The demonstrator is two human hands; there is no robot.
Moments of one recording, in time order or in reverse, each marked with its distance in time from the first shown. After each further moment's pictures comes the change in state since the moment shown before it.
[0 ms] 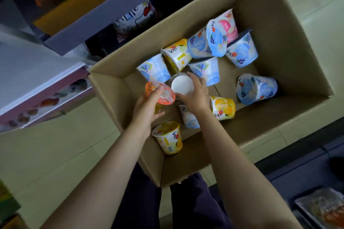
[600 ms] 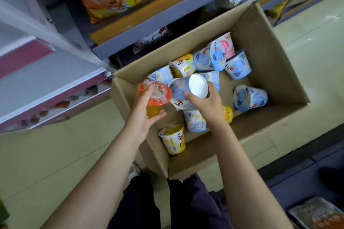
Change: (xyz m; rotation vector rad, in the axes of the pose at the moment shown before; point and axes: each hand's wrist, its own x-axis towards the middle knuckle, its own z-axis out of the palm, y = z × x) left_hand -0.061 0.036 -0.040 -0.245 -0.094 0.055; right_hand -0.067 -0.051 -0.052 0.472 0.068 -0.015
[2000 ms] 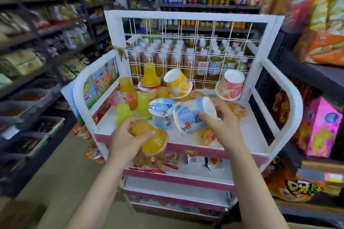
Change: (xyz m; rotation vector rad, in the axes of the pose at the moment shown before) left_hand -0.363 0.330 -0.428 0.196 0.600 1.044; right_hand -0.336 -0.489 0.336 -0.053 -0.425 -0.977
